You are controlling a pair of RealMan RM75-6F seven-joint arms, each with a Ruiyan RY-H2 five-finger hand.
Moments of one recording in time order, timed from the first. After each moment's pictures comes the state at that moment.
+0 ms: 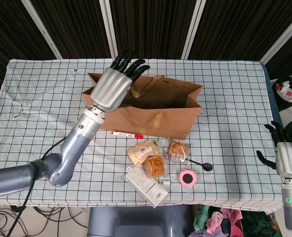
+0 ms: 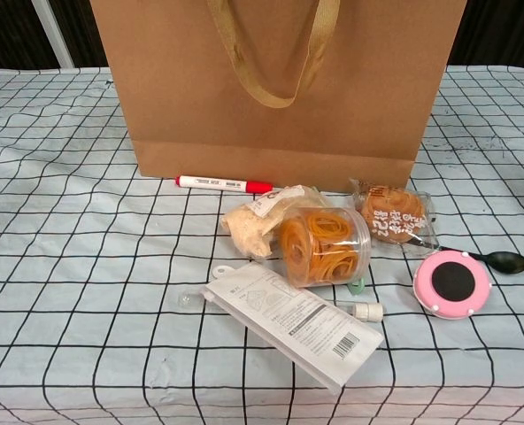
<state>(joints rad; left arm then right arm) -1.08 -1.28 -0.42 -1.72 1.06 1.13 0.52 0.17 -1.16 0.21 -1.59 -1.35 1.44 -0.09</state>
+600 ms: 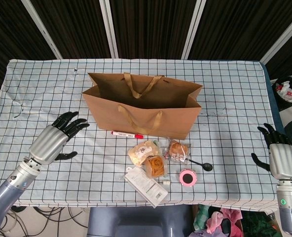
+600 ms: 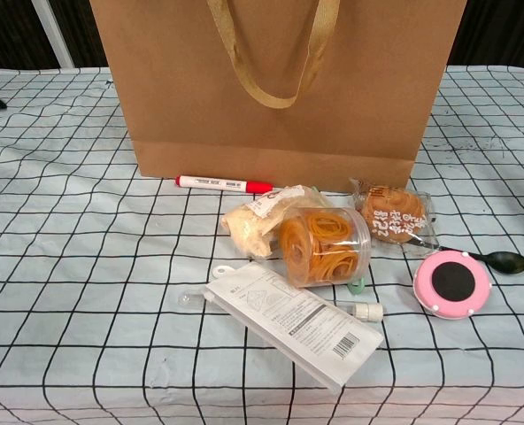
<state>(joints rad) -0.61 -1.06 0.04 -1.75 1.61 1.31 0.03 0.18 -1.15 0.19 -1.65 -1.35 1.44 -0.17</state>
